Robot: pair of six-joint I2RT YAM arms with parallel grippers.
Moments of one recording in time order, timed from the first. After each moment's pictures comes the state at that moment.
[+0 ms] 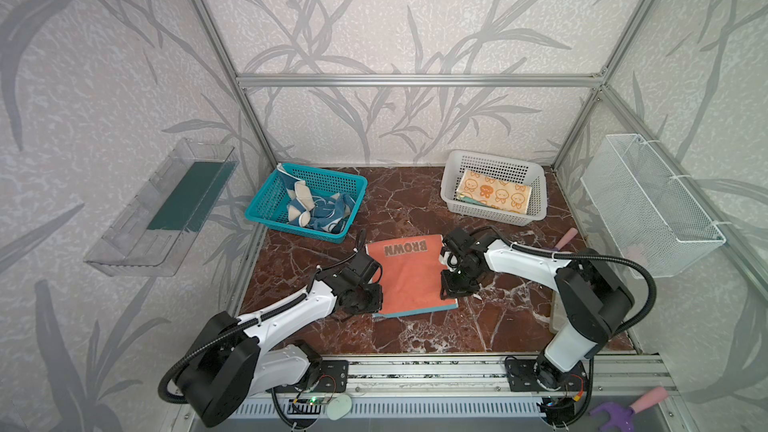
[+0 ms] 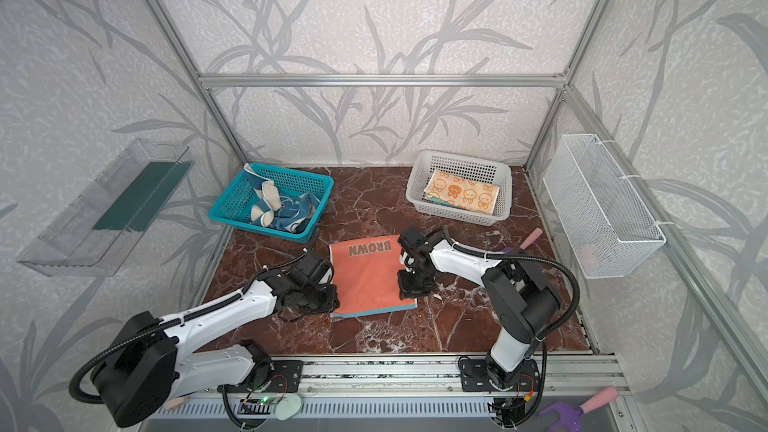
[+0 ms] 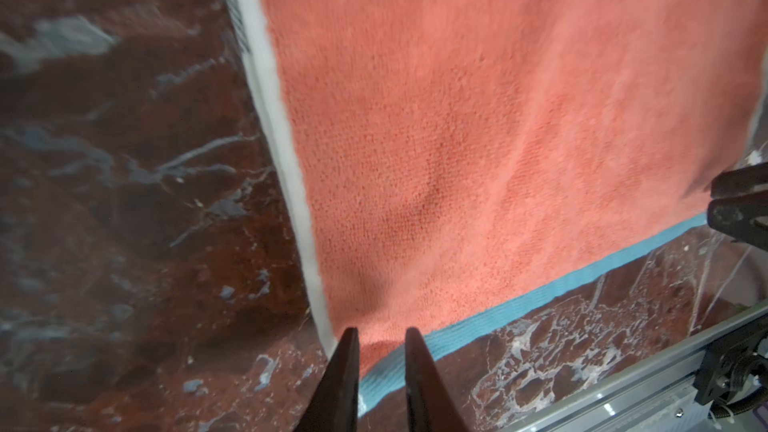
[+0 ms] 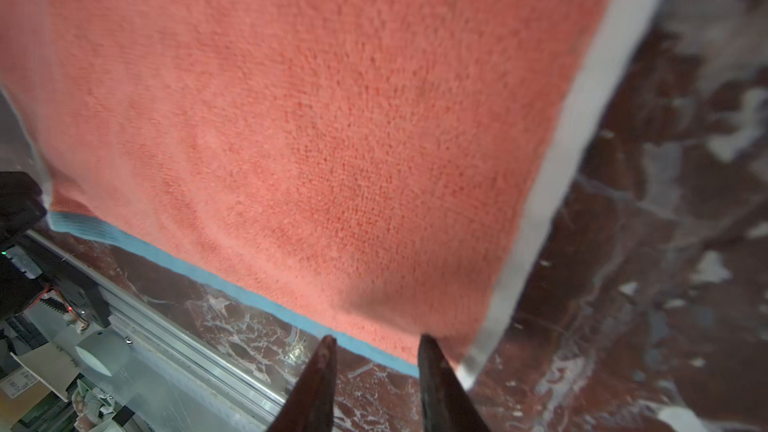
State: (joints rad) left arm -0.63 1.22 0.55 -0.57 0.20 -0.71; right arm 0.68 1.70 0.97 -0.72 -0.38 0.49
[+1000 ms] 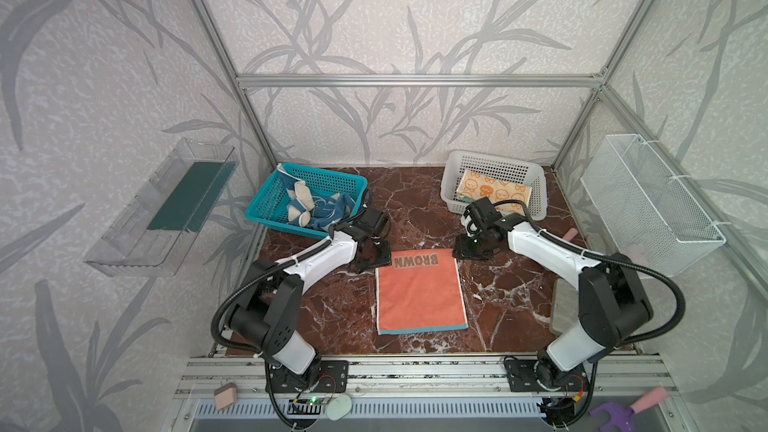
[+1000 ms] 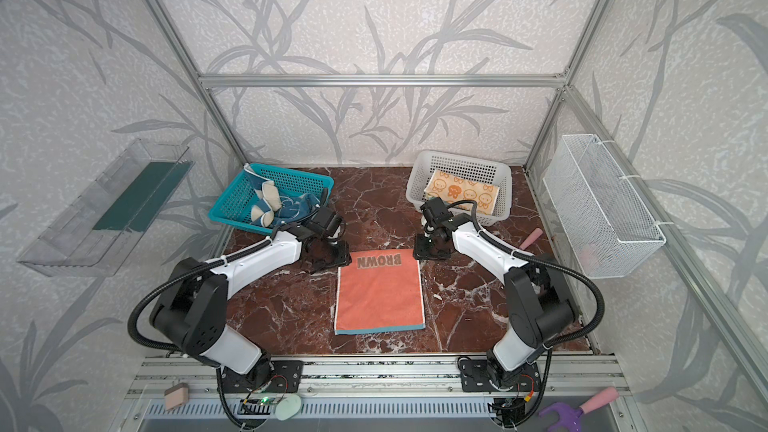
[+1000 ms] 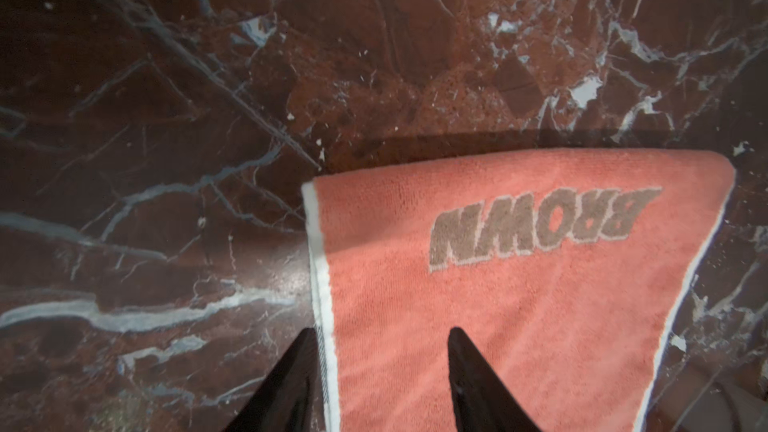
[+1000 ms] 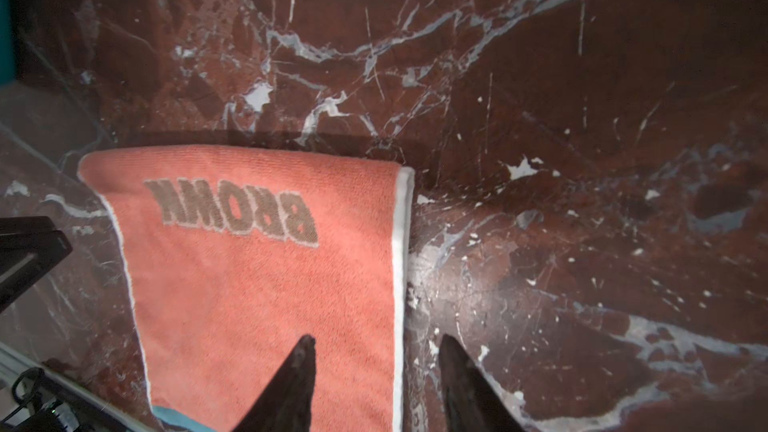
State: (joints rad) left arm -0.48 1.61 1.03 -0.64 0.08 -0.61; right arm 0.46 1.66 1.11 -0.67 -0.21 0.47
